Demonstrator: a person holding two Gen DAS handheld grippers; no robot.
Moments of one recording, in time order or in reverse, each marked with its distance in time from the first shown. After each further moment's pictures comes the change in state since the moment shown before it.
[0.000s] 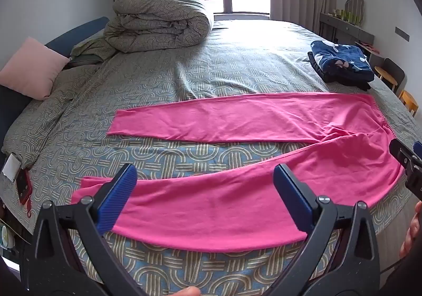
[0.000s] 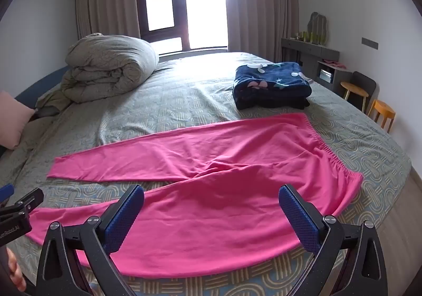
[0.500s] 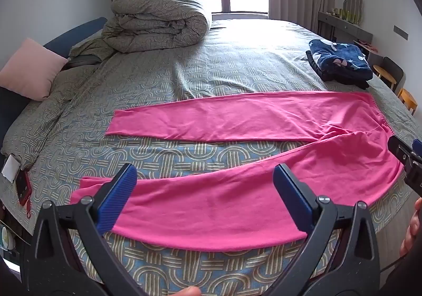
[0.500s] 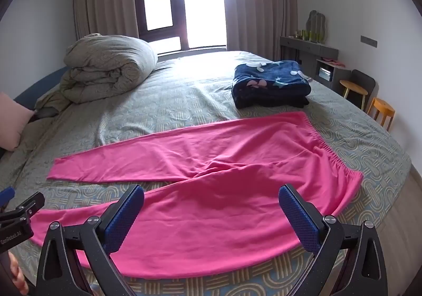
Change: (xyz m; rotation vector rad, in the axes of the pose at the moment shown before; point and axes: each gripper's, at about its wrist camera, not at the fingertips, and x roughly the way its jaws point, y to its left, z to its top) left arm -0.001 -0.005 -0.003 0.005 -0.001 -0.004; right arm 0.001 0.001 0.000 0.000 0.008 -0.004
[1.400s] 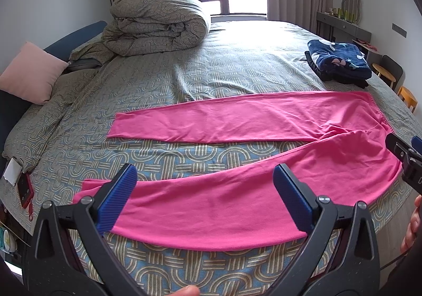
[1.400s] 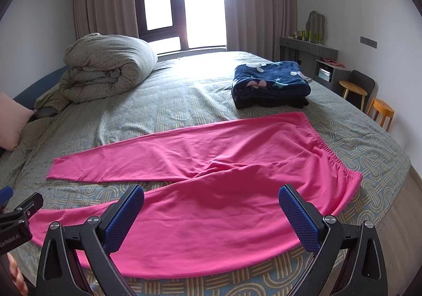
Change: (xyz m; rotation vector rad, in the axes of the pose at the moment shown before) left arm -0.004 0.001 0.001 0.016 -0.010 0.004; right arm 0.001 0.001 0.001 0.001 0.005 -0.001
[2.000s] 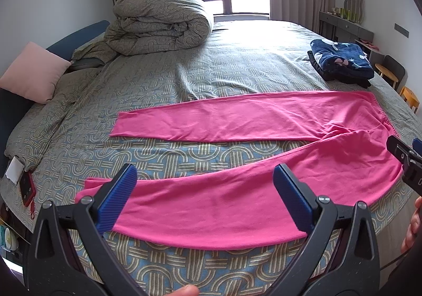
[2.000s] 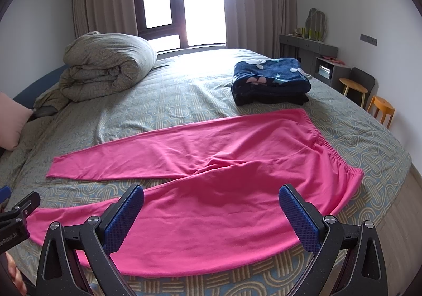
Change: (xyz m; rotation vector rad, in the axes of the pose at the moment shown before) left arm 0.001 0.002 0.001 -0.003 0.005 0.012; right arm 0.002 -0.002 -0.003 0.003 0.007 -0.001
